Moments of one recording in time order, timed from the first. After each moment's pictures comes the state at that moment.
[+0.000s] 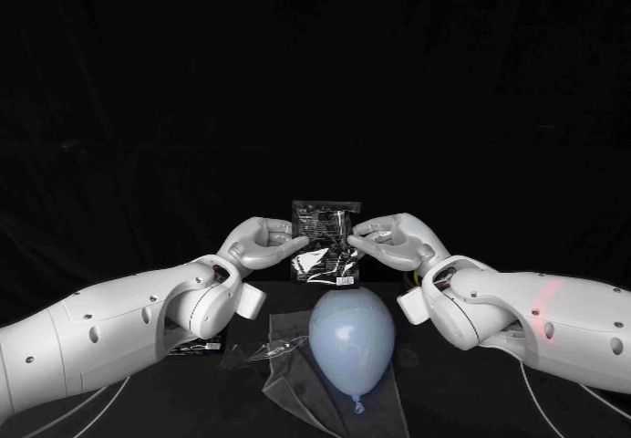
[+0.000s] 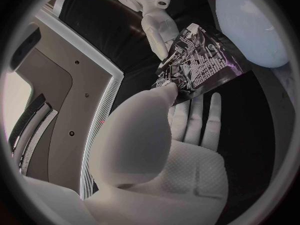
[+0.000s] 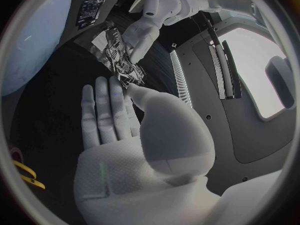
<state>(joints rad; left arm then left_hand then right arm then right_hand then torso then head) 1.28 -0.71 -0.06 1.41 -0.24 -0.27 0.38 1.63 -0.10 0.53 0.22 0.05 0.99 0.14 0.35 0.33 1.26 0.11 0.07 0.07 0.90 0.11 0.37 0.16 0.10 0.72 0.29 0.18 0.12 1.37 -0.81 -0.20 1.60 -0.39 -0.59 0.36 1.37 -0.06 0.51 0.06 0.05 0.97 0.17 0.22 0.54 1.26 0.11 0.13 0.06 0.99 0.10 0.41 0.34 0.18 0.81 0.23 0.12 0.57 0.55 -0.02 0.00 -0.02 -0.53</state>
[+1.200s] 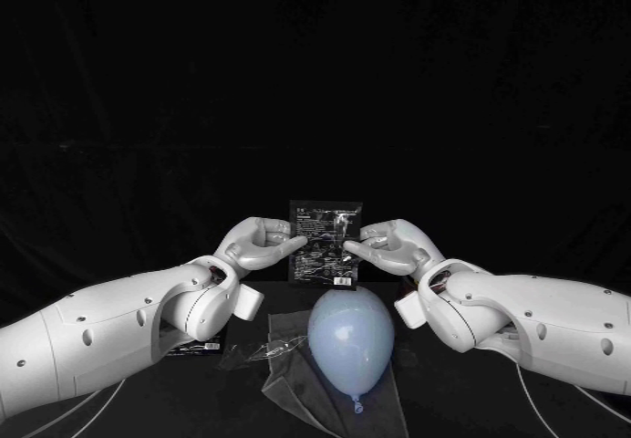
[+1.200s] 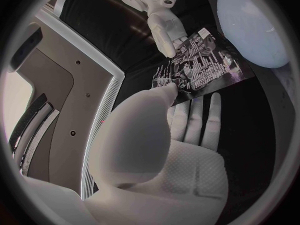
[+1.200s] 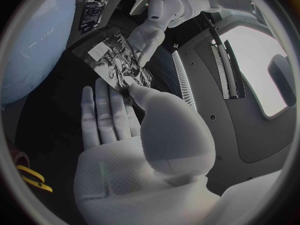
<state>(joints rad) 1.28 -0.73 -0.06 1.43 -0.24 -0.27 0.39 1.62 -0.11 0.54 0.21 0.04 0.99 0.14 0.35 0.33 1.26 0.11 0.07 0.07 0.90 0.11 0.36 0.16 0.10 0.73 0.29 0.18 0.12 1.35 -0.80 -0.20 1.58 -0.39 -0.56 0.34 1.34 -0.09 0.48 0.12 0.05 0.97 0.18 0.19 0.51 1.23 0.12 0.12 0.07 0.96 0.11 0.44 0.35 0.18 0.80 0.24 0.09 0.53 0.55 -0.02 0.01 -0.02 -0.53</state>
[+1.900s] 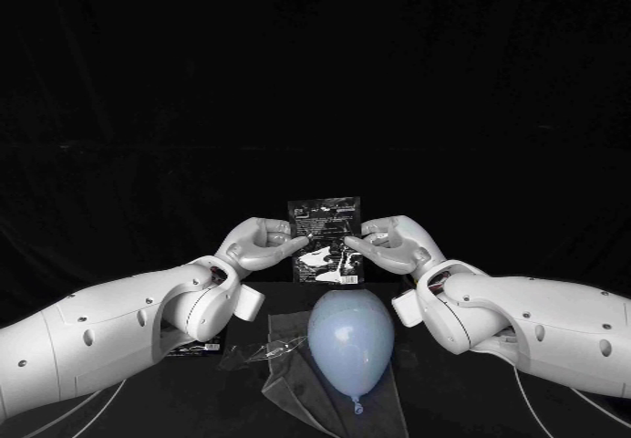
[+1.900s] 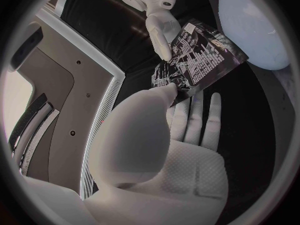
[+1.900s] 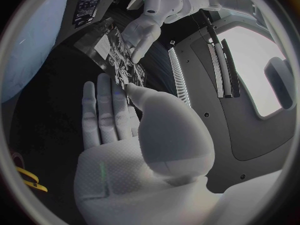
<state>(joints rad) 1.28 -0.73 -0.06 1.43 -0.24 -0.27 0.39 1.61 -0.11 0.55 0.22 0.04 0.99 0.14 0.35 0.36 1.26 0.11 0.07 0.07 0.90 0.11 0.36 0.16 0.10 0.73 0.29 0.18 0.12 1.35 -0.79 -0.20 1.59 -0.36 -0.62 0.41 1.39 -0.02 0.53 0.09 0.04 1.03 0.14 0.23 0.54 1.35 0.08 0.15 0.07 1.07 0.06 0.46 0.37 0.17 0.87 0.21 0.15 0.57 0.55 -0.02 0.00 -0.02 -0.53</state>
